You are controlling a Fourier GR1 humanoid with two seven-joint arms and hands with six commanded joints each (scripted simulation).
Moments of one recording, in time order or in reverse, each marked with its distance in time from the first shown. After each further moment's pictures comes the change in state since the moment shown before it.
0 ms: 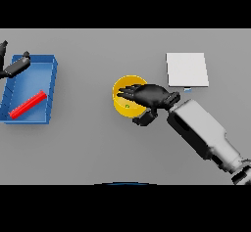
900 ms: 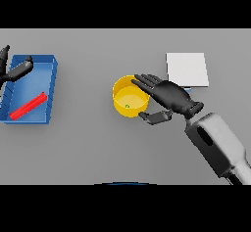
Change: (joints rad) left arm 0.024 -0.007 -0.010 -0.018 -0.001 0.016 0.014; right arm 0.226 -0.067 -0.163 -0.315 -0.079 -0.163 0.069
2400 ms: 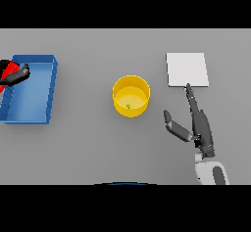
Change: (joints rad) left arm 0.017 0.044 -0.027 -0.032 -0.027 -0.022 0.095; right arm 0.532 0.312 -0.306 -0.203 -0.410 -0.370 -0.052
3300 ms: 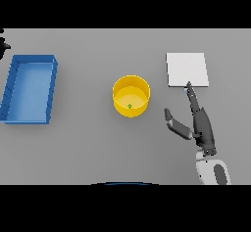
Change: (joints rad) left arm -0.183 -0.105 0.132 0.236 -0.176 0.135 -0.112; right arm -0.021 -0.009 -0.012 0.006 -0.015 0.012 0.026
